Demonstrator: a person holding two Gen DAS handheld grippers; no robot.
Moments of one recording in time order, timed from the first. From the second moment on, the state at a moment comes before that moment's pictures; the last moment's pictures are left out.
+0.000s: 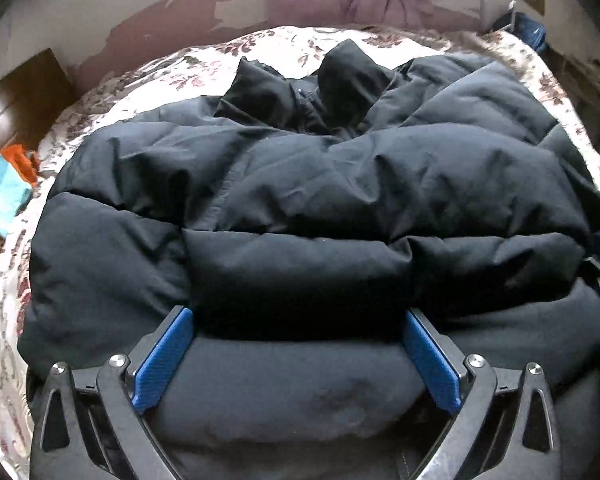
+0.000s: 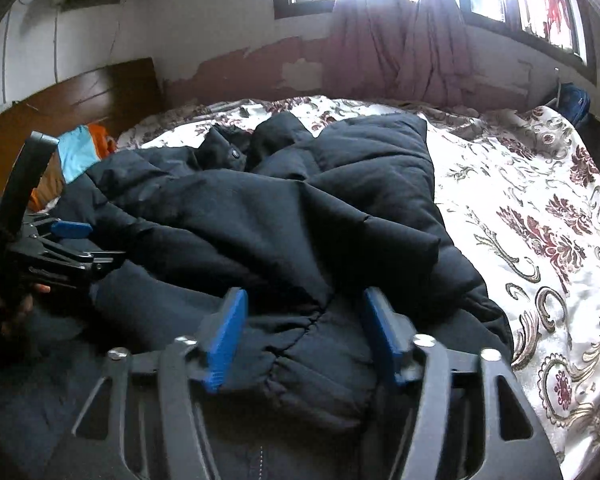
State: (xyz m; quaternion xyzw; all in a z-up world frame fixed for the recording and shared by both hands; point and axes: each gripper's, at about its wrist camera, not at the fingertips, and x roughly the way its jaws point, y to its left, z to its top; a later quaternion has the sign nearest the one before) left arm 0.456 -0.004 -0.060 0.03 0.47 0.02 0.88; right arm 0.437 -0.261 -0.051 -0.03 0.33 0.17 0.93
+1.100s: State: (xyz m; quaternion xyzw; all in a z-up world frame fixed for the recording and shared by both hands) left arm 0.702 0.106 -0.022 -0.12 0.43 0.06 0.89; right arm 0.786 -0.111 -0.034 0.06 0.46 0.09 0.88
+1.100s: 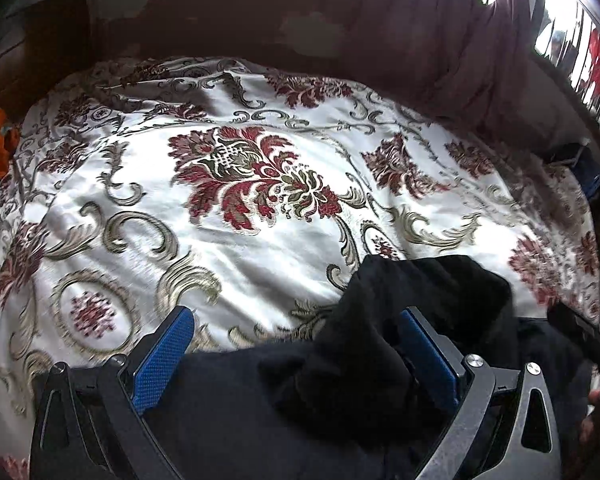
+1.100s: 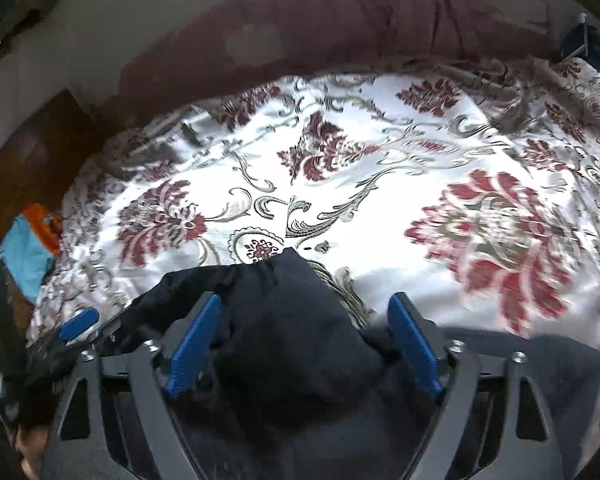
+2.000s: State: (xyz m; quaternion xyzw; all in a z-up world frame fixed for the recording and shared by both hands) left arm 0.595 0.116 0.005 -0.05 0.42 -0.05 0.90; right arm 0.654 -0.163 -0.014 -0.13 0.45 0.18 0.86
